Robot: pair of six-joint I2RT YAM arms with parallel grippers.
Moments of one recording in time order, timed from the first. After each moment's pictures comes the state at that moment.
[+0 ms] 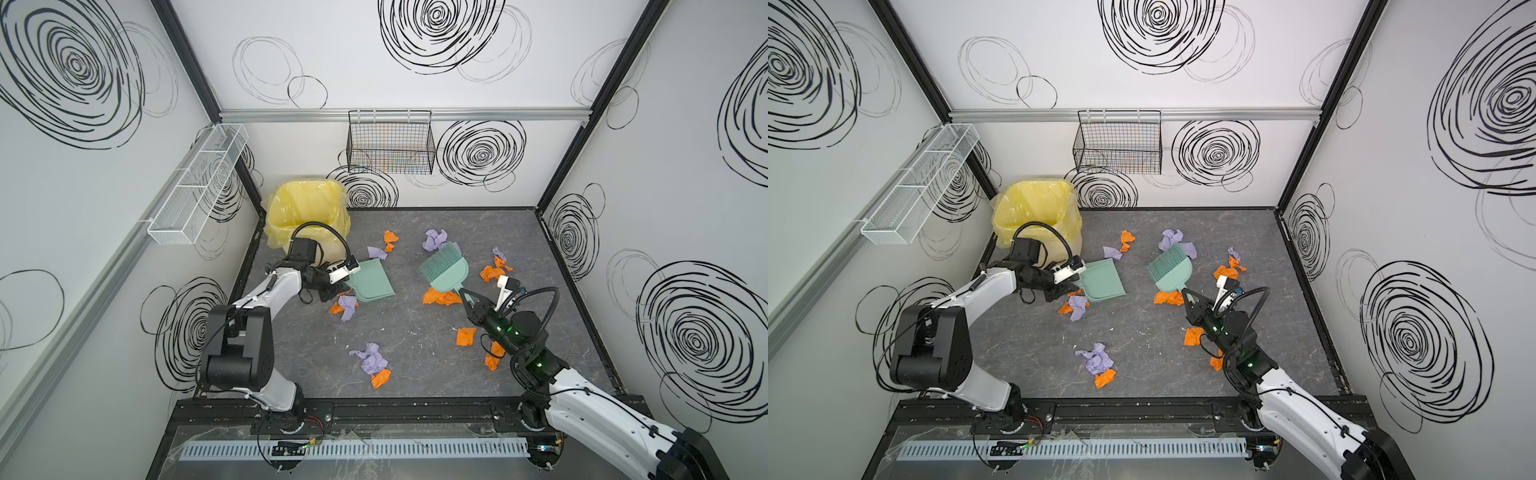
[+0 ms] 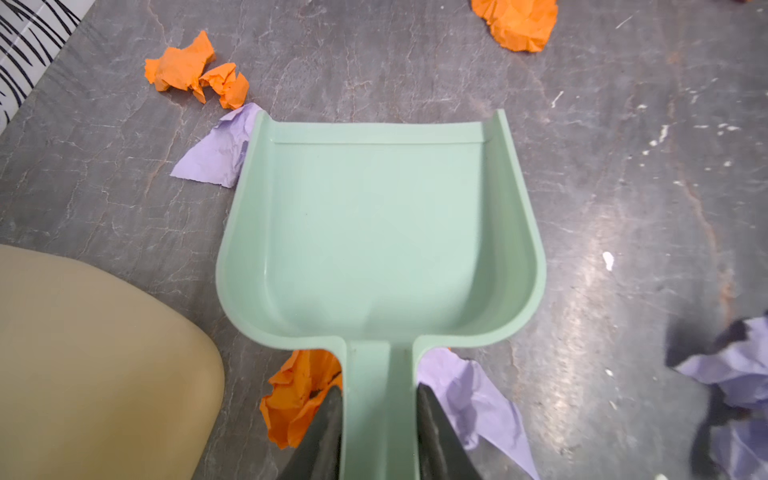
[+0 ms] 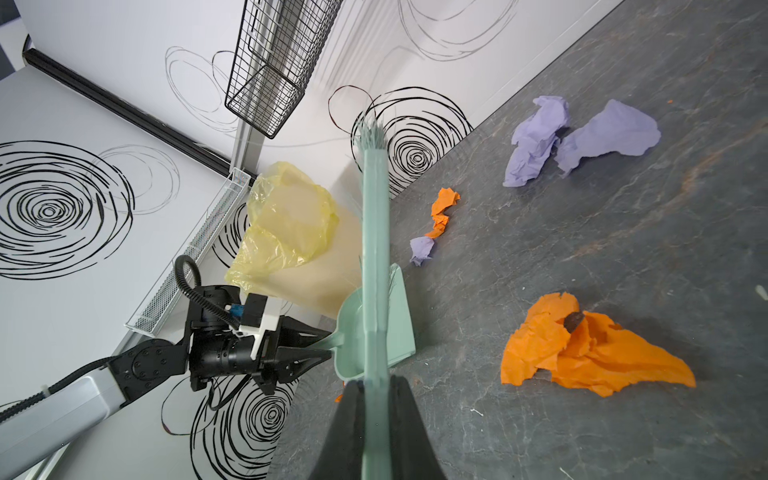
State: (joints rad) left arm -0.02 1.55 0.97 -0.54 0.59 1.03; right arm 0.57 0.71 0.17 0.47 0.00 0.98
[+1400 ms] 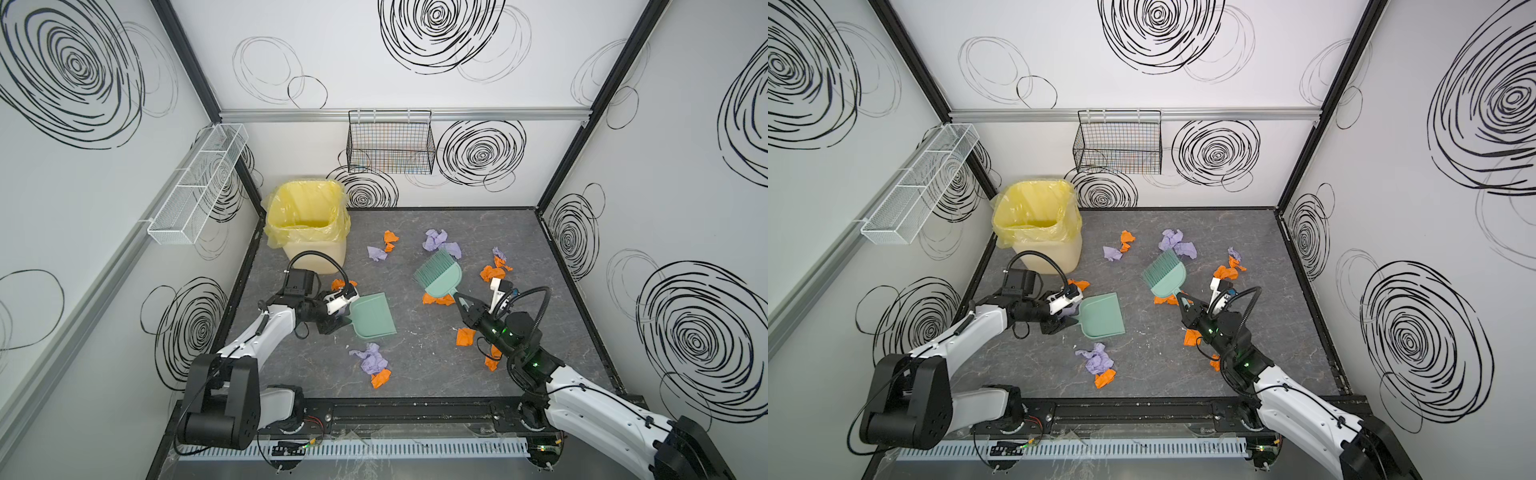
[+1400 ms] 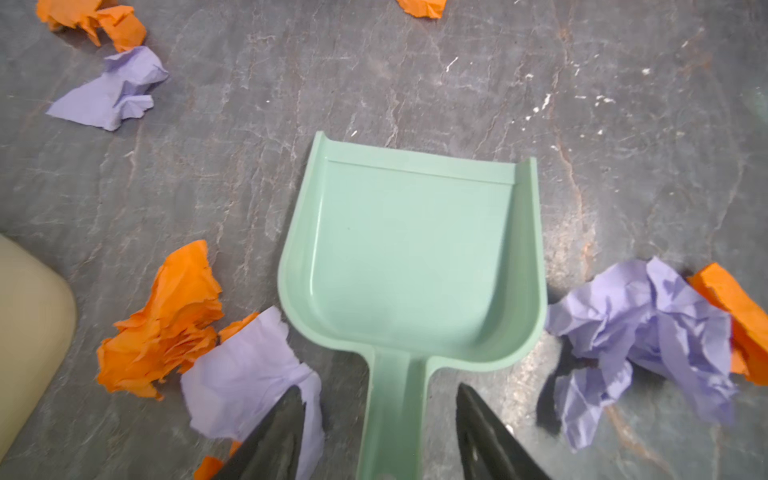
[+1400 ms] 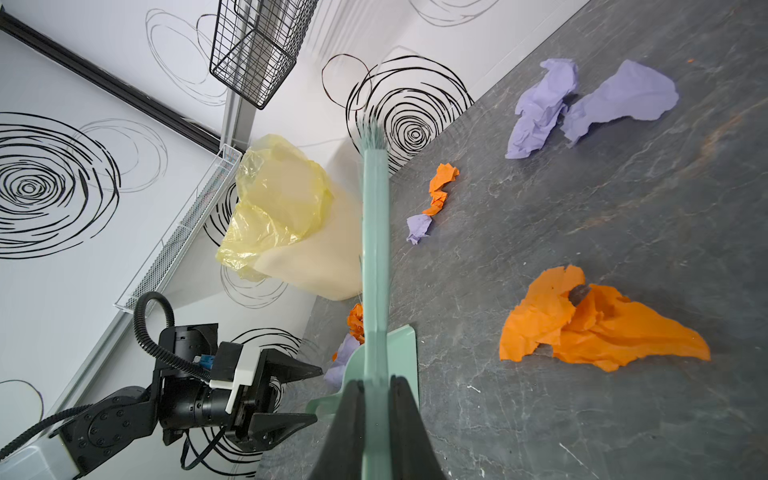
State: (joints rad) left arm -0.02 1.27 0.64 -0.49 0.59 0.97; right arm 0.62 0.75 0.16 0.48 0.01 0.97
